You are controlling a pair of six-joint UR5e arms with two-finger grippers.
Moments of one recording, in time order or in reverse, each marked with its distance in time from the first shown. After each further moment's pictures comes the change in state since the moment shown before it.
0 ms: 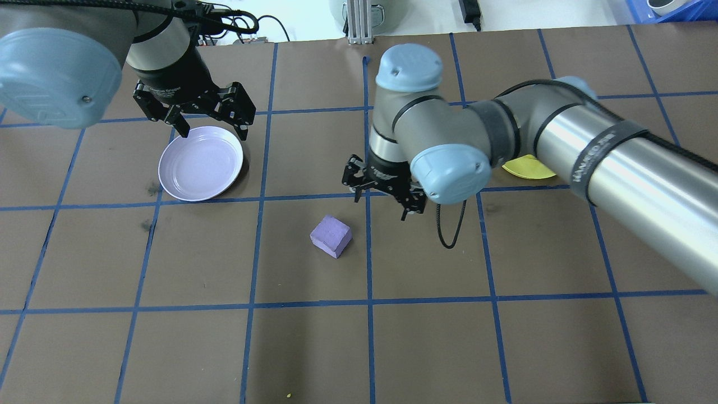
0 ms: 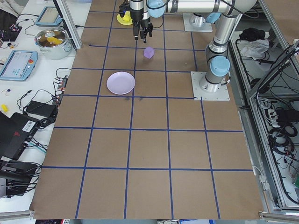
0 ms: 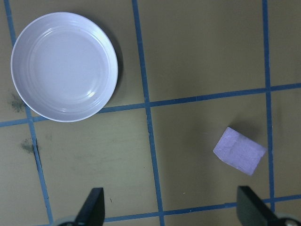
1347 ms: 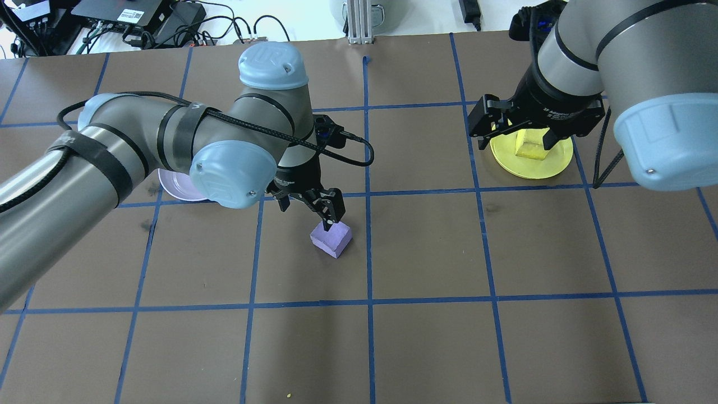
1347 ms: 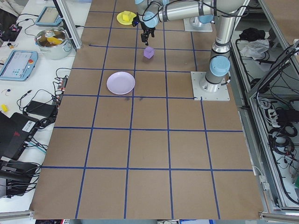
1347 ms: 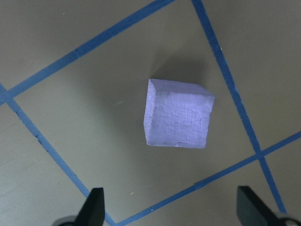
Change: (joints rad) left arm -0.232 -0.153 -0.195 0.128 -0.033 0.165; right arm -0.283 -0.398 0.007 0.160 -0.153 -0.656
